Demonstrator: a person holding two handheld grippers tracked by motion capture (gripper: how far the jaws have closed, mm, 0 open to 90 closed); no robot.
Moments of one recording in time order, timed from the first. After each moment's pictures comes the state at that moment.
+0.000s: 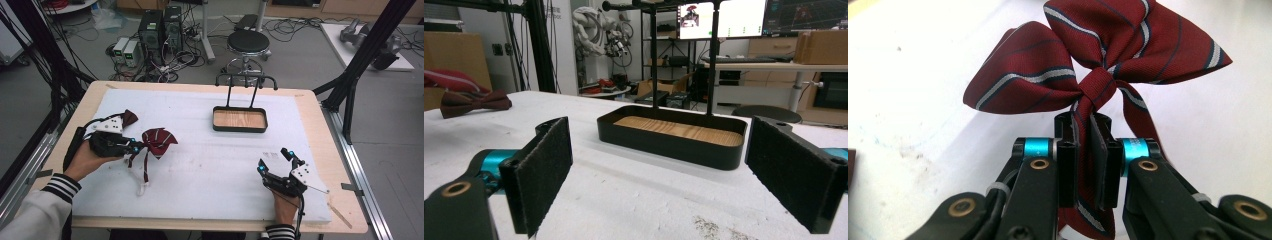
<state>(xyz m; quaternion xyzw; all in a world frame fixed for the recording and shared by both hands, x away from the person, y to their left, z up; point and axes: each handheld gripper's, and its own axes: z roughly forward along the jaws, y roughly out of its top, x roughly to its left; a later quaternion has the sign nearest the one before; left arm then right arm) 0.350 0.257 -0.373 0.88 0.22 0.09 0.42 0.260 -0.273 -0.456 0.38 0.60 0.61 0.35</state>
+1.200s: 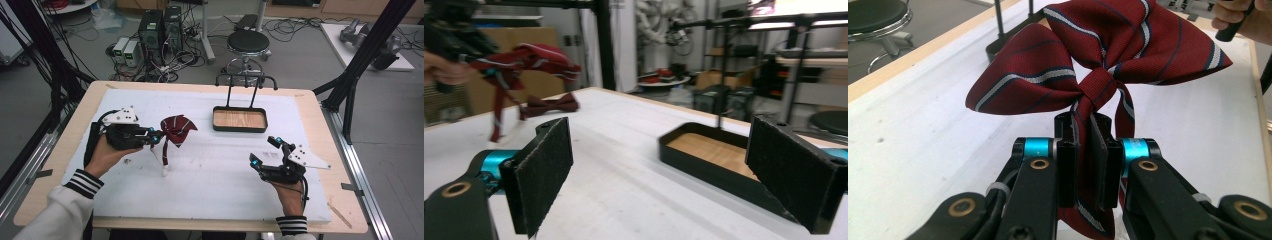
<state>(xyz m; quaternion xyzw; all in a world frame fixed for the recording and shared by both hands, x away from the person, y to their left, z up) 0.352 0.207 -0.346 0.83 0.21 0.10 0.50 0.281 -0.259 -0.402 0.30 0.66 0.64 0.25</state>
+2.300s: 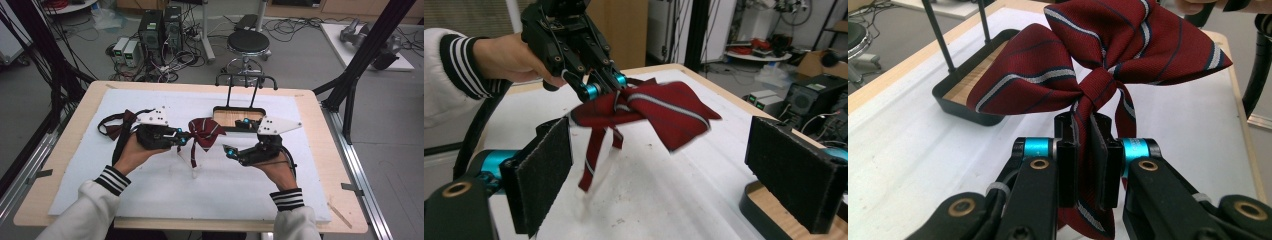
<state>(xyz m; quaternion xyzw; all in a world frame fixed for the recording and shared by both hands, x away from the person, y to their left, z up) 0.356 0.135 -0.343 0.84 0.15 0.08 0.51 0.323 -0.197 -0.337 0.17 0.77 0.60 0.14</state>
